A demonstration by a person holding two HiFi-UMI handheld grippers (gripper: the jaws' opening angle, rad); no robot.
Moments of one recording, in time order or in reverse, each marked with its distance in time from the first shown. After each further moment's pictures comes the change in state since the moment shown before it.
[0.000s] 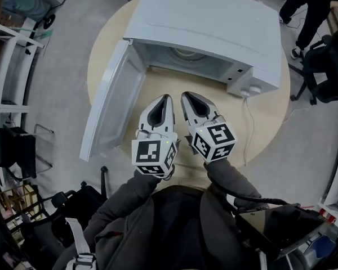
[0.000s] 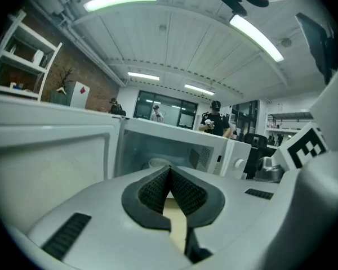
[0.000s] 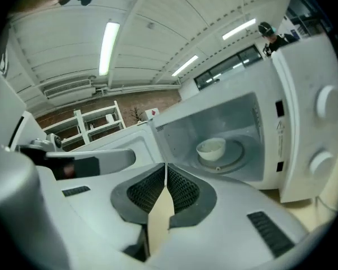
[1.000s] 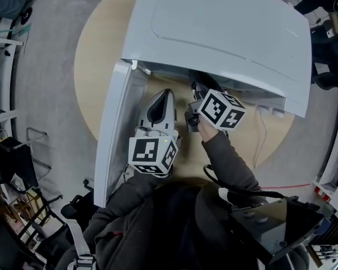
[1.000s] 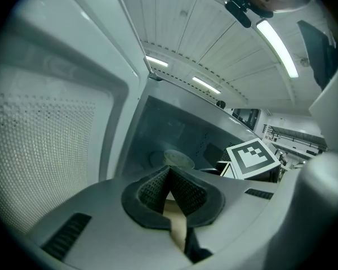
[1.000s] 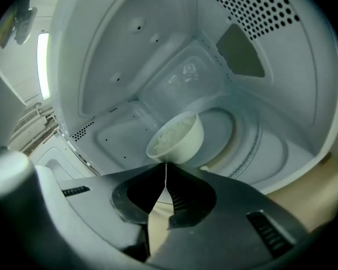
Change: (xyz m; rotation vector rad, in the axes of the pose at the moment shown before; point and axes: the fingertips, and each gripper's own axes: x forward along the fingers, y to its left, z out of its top) left arm 0.090 0.074 -0.019 -0.169 0.113 -0.085; right arm 0.136 -0.109 -0.011 0.450 0.033 -0.242
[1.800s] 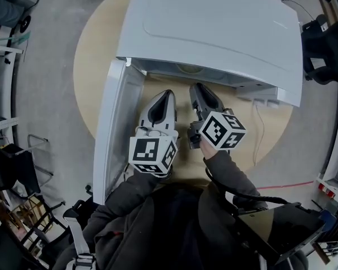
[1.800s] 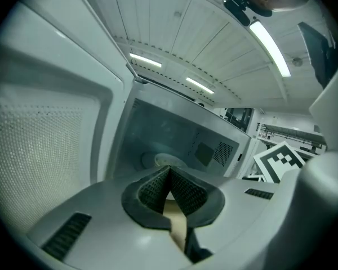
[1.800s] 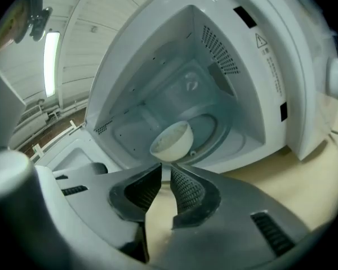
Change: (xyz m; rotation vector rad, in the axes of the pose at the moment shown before) left arm -0.008 -0.021 -0.001 0.034 -0.003 -0.055; right arm -0.064 0.004 -0.018 -0.034 -0.034 -0.024
